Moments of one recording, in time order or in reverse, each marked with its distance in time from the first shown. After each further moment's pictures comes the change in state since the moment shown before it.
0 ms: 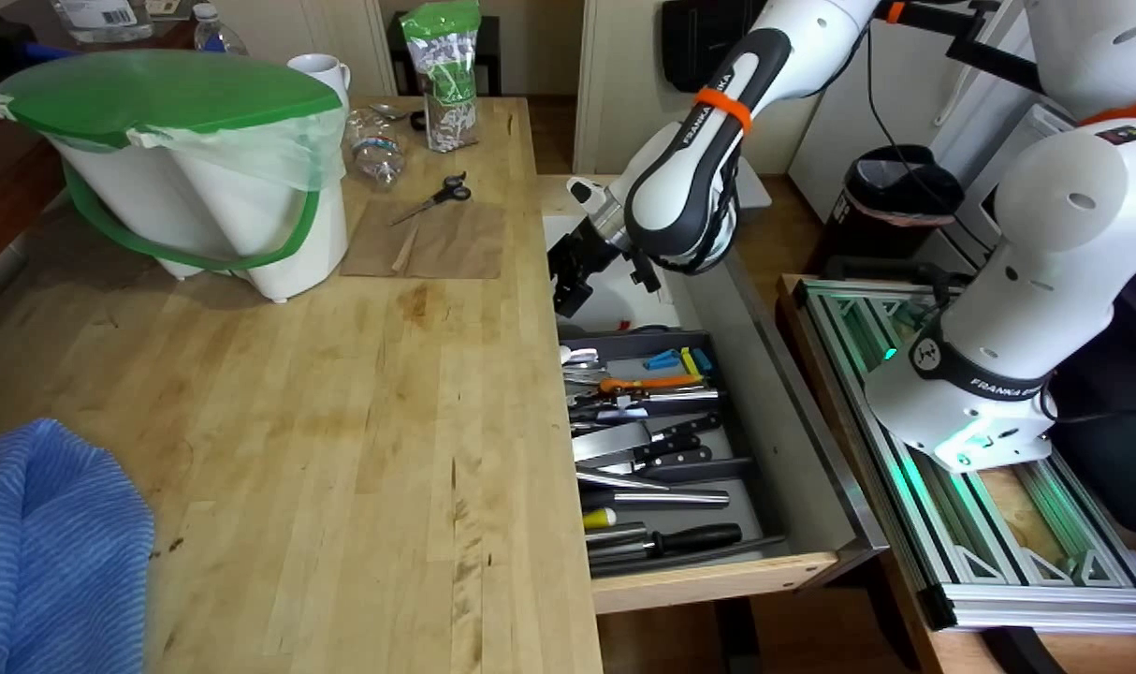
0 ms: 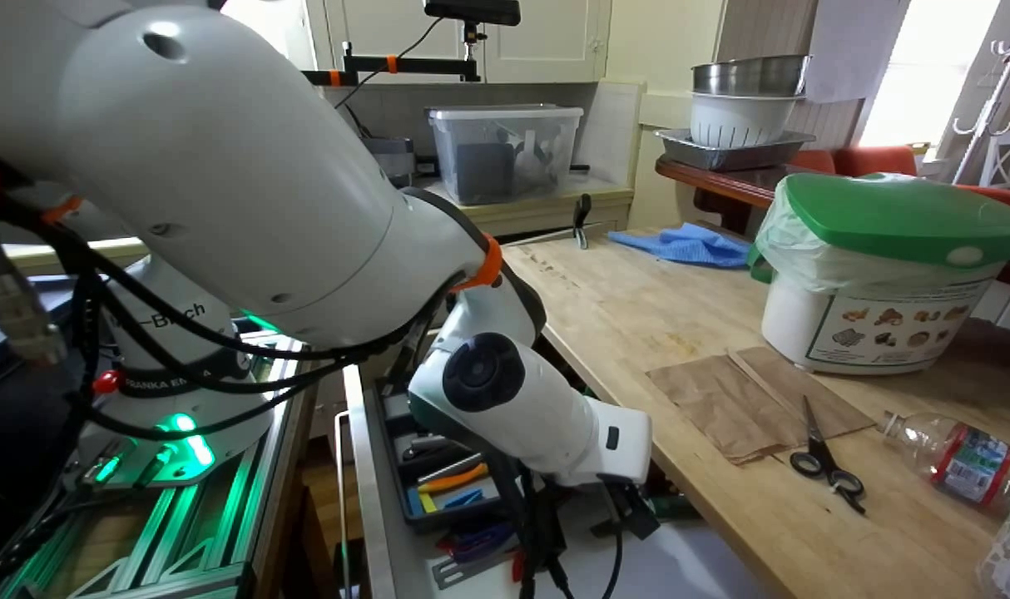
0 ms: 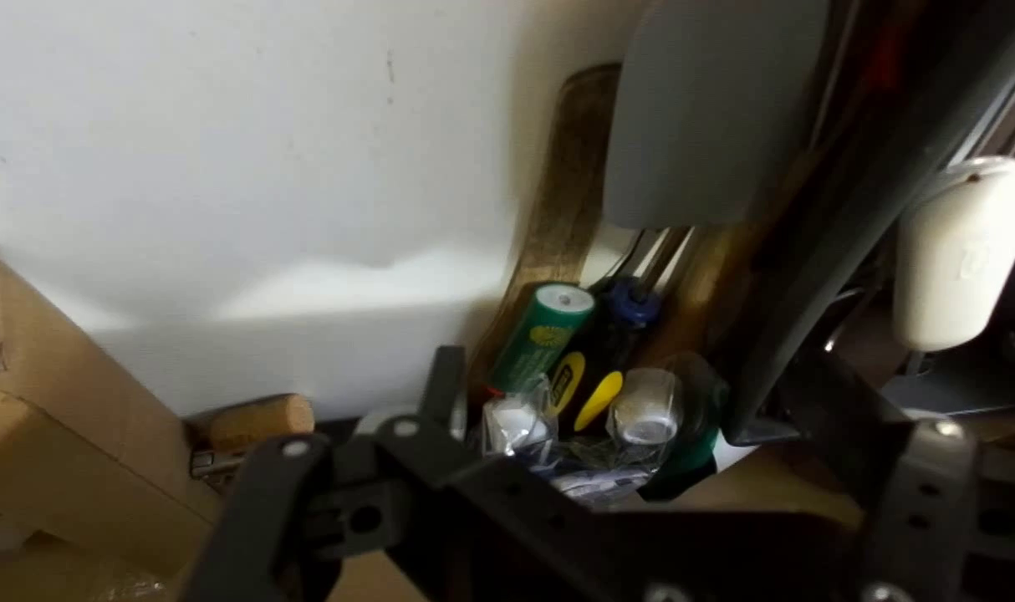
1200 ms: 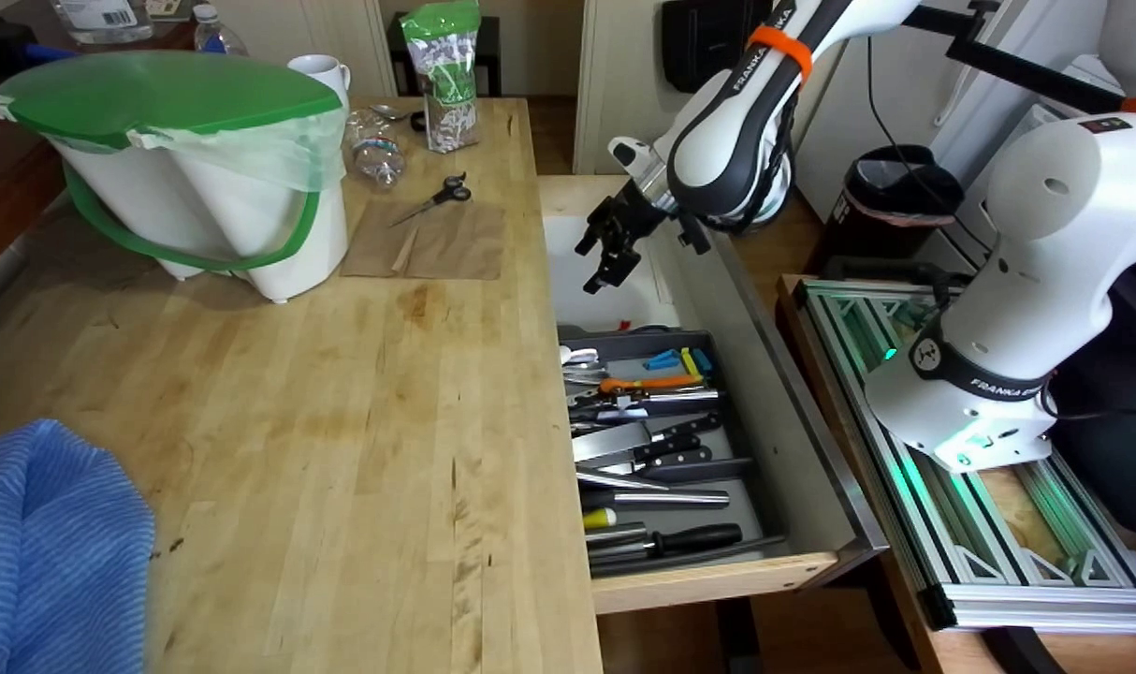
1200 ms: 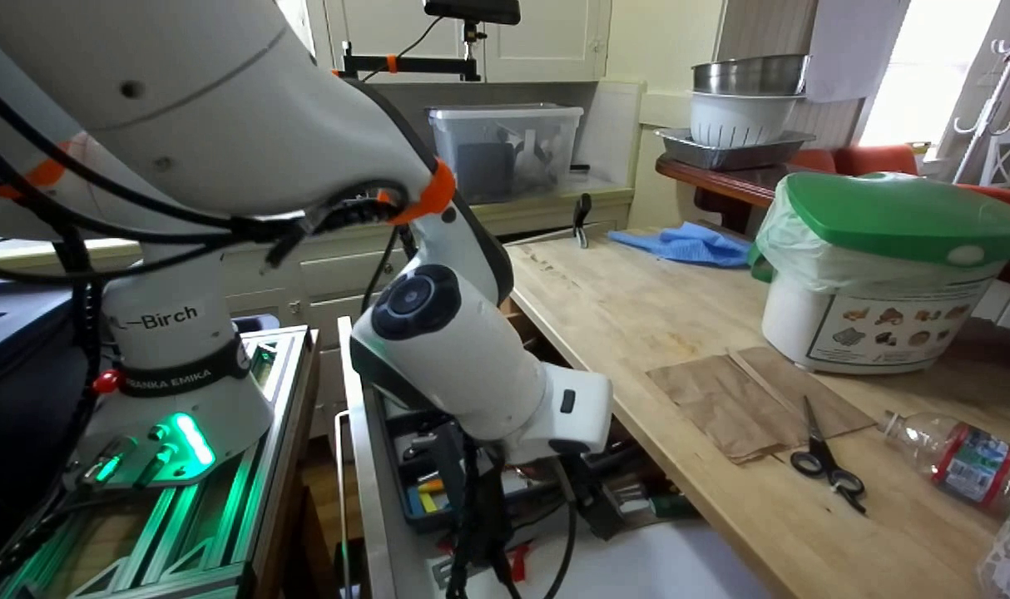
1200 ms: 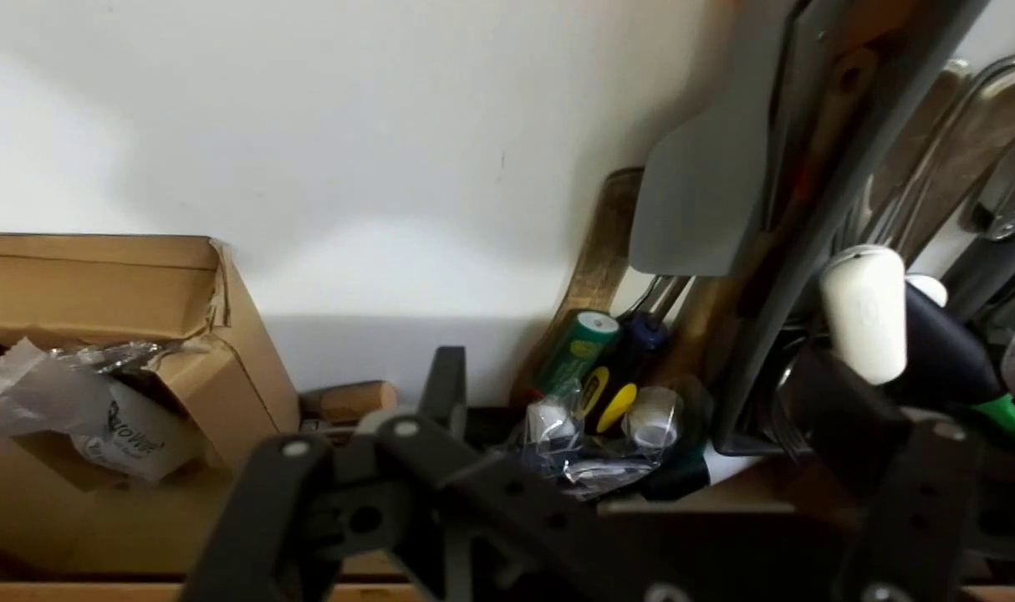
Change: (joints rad) arm -0.157 0.270 0.103 -0.200 0.148 -0.039 -0.120
